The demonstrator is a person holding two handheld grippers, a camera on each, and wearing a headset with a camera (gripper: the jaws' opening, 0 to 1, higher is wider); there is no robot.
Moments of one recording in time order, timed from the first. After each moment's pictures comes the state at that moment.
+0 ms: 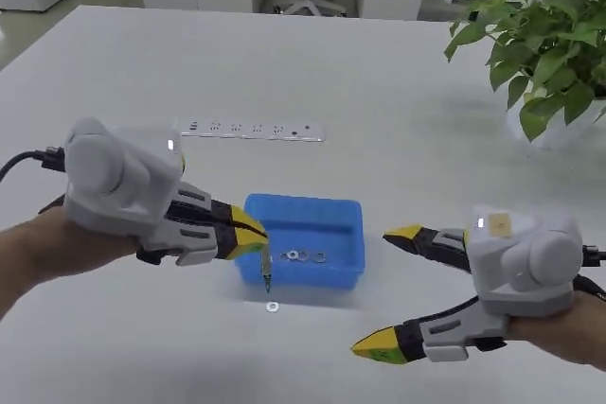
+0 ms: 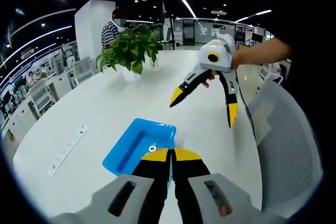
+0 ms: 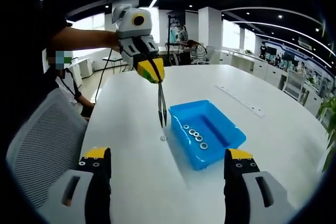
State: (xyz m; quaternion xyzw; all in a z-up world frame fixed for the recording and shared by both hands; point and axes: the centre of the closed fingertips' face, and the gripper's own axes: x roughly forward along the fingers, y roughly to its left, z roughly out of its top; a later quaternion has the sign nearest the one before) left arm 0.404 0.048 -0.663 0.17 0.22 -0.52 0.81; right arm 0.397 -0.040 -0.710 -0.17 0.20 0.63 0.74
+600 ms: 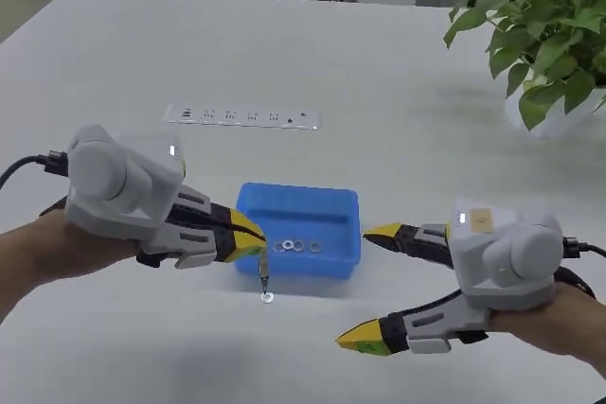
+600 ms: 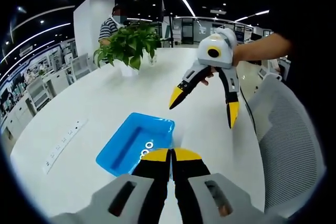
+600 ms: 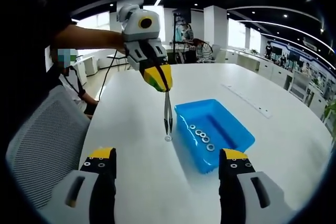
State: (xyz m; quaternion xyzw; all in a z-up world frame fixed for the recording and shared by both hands) left arm 0.406 0.046 -0.681 0.17 0.23 -0.53 0.80; right arm 0.393 -0.029 -0.717 -0.17 0.20 0.64 0.72
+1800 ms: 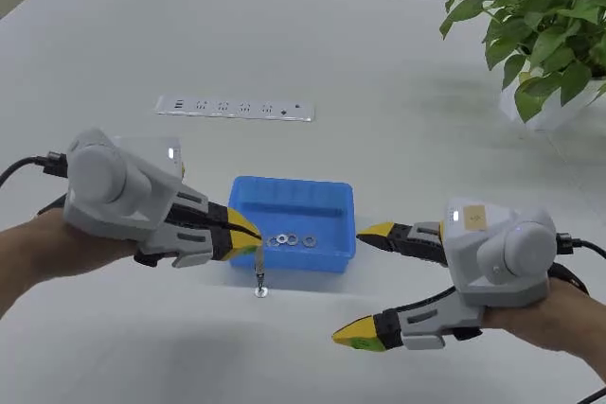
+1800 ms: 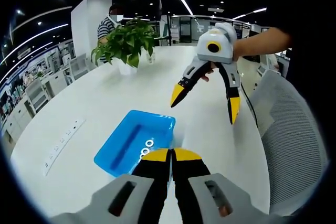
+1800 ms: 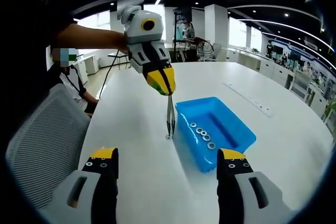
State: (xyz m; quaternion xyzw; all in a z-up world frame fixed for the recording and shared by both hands) left arm 0.409 0.045 -0.692 0.18 0.22 -0.53 0.80; right arm 0.393 -0.030 -0.721 -0.17 0.20 0.64 0.72
